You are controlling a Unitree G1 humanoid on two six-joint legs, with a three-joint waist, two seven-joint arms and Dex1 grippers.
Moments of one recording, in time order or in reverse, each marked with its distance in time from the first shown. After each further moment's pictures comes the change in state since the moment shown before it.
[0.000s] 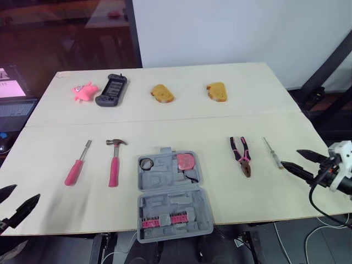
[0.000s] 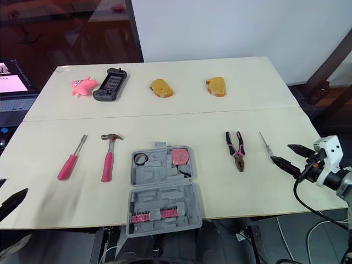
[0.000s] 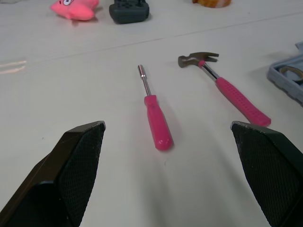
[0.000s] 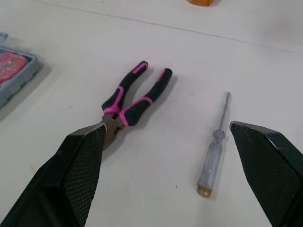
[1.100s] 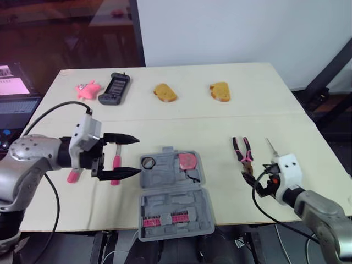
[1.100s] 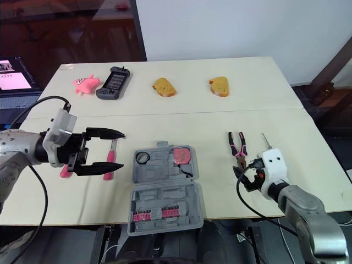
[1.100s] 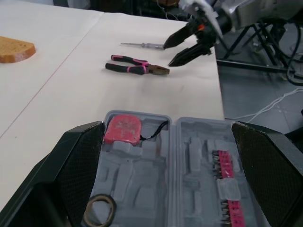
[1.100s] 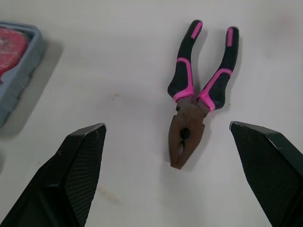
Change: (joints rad) left arm -0.649 0.224 -0.628 -0.636 -0.100 0.539 -0.067; right arm 0.168 0.278 0.215 -0.735 -0.053 0.538 -0.697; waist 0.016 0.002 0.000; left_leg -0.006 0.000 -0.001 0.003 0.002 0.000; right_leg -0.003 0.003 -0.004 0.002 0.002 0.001
